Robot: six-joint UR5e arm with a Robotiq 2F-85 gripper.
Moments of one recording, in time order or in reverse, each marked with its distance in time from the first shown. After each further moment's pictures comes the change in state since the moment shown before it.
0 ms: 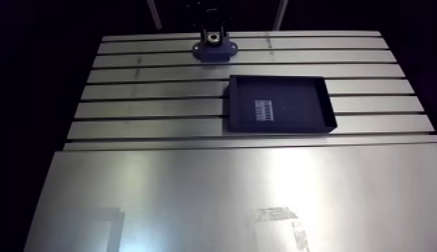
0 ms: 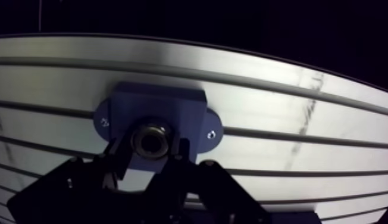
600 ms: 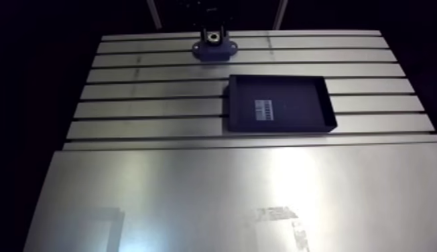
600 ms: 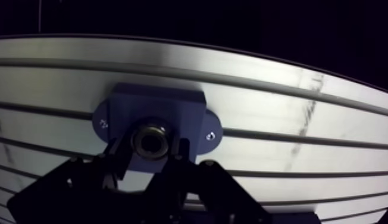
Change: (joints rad) arm -0.001 0.003 0.000 -0.003 0.000 0.000
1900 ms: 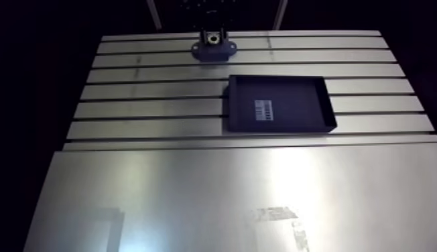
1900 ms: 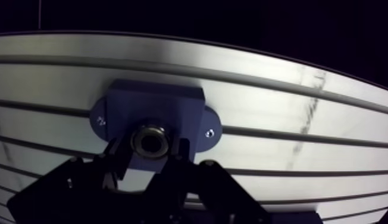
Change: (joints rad) arm 0.000 -0.002 0.007 0.001 0.000 0.000
